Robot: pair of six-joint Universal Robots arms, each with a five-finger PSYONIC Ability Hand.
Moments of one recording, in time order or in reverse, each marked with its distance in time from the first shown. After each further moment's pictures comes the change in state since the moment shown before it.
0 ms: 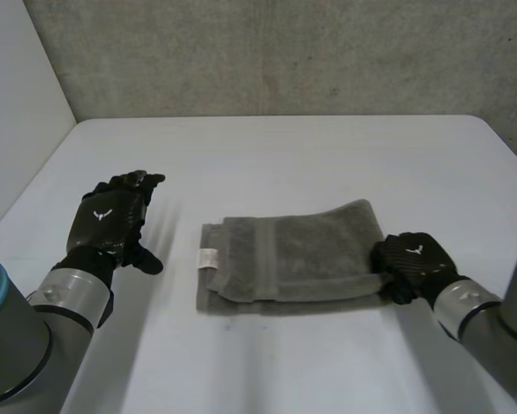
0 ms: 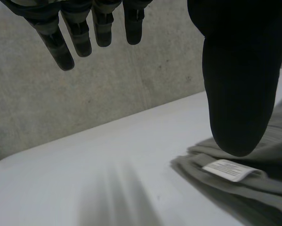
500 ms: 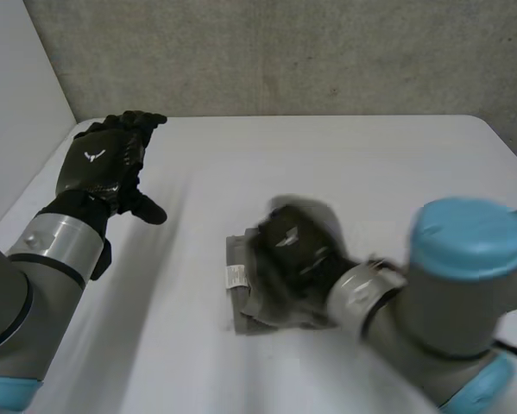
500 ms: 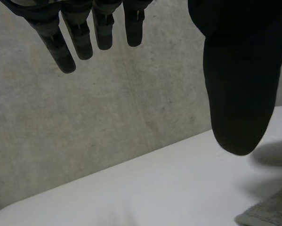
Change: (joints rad) left arm -0.043 0.063 0.211 -0.158 -0.006 -0.018; right arm 0.486 0.023 -0.320 0.131 0.012 -0.231; left_hand 0.020 0.028 0.027 0.027 0.000; right_hand 0.007 0.011 0.003 0.002 0.007
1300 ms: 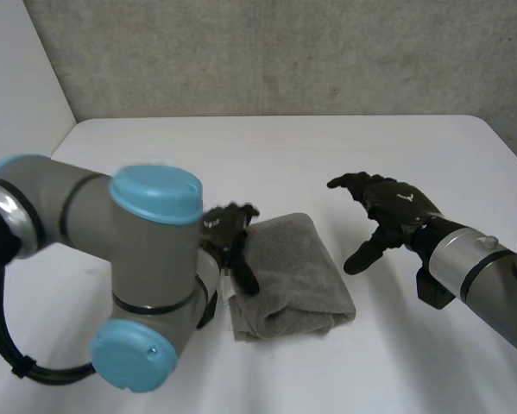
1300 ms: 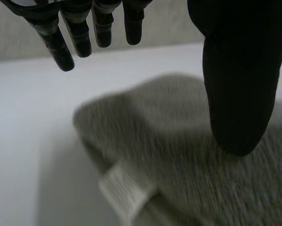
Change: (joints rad) left arm -0.304 -0.556 0.548 -0.479 -0.169 -0.248; right arm -0.367 -0.178 0.101 0.113 -0.048 0.661; left_hand -0.018 -0.023 -0.022 -0.022 -0.001; right_hand -1.198 -1.042 -1.046 -1.039 -0.961
